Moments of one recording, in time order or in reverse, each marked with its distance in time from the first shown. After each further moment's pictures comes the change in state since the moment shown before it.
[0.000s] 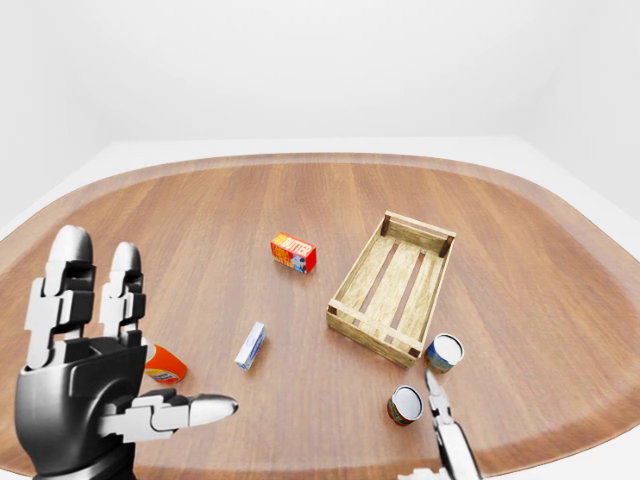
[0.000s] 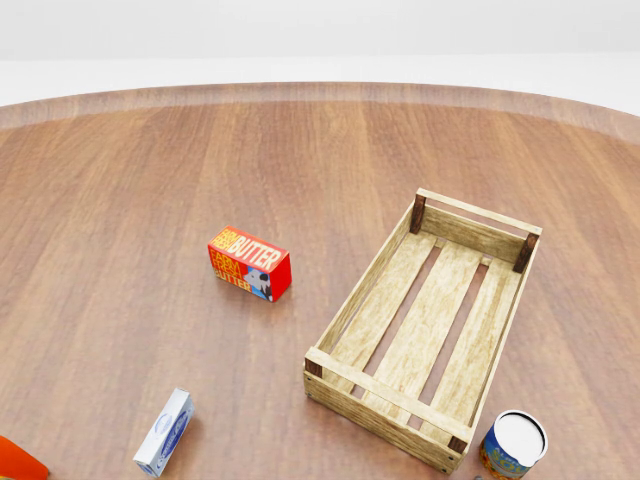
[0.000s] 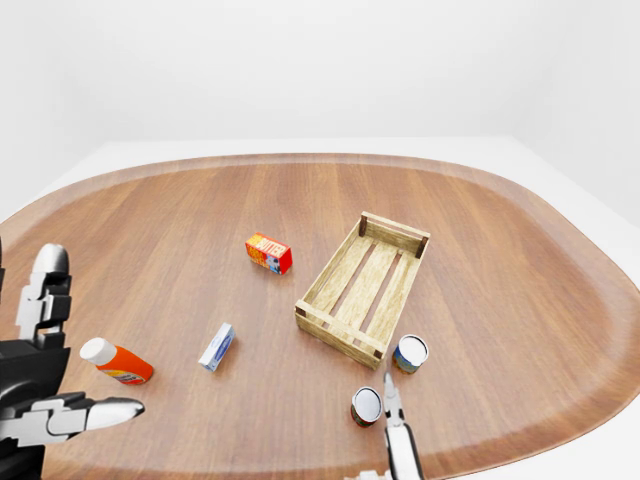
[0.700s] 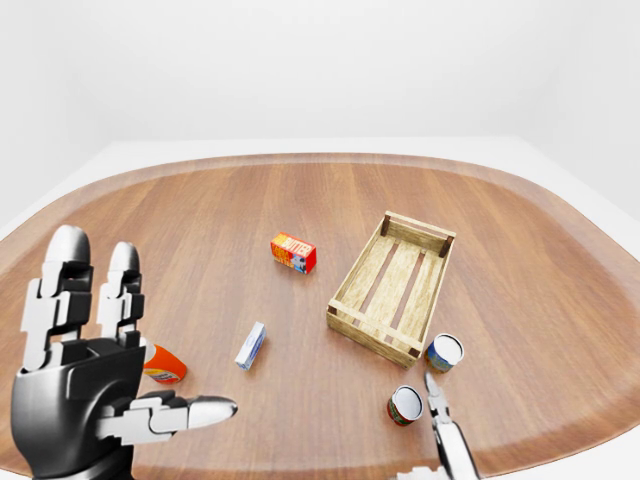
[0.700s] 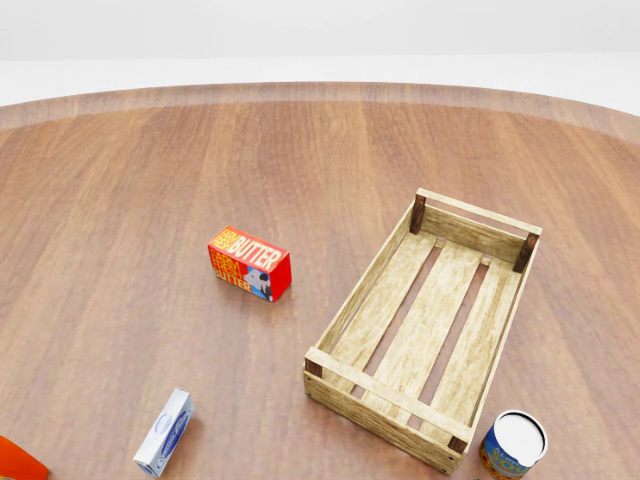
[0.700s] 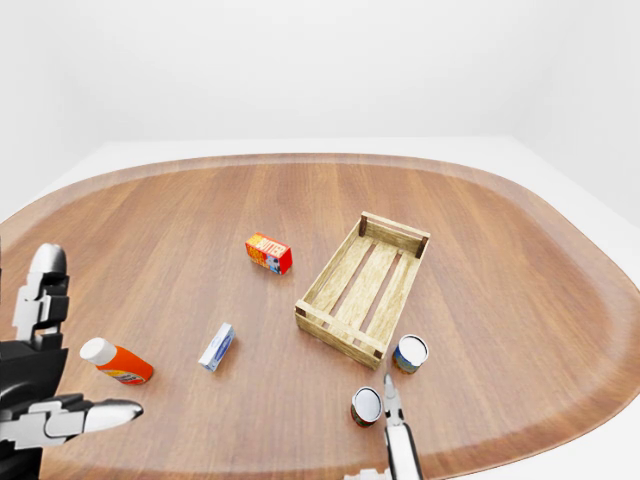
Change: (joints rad) left arm 0.002 -0.005 0.007 -0.009 -0.003 0.000 -0.008; right arm -0.032 0.025 -0.026 0.065 -0.006 0.000 0.018
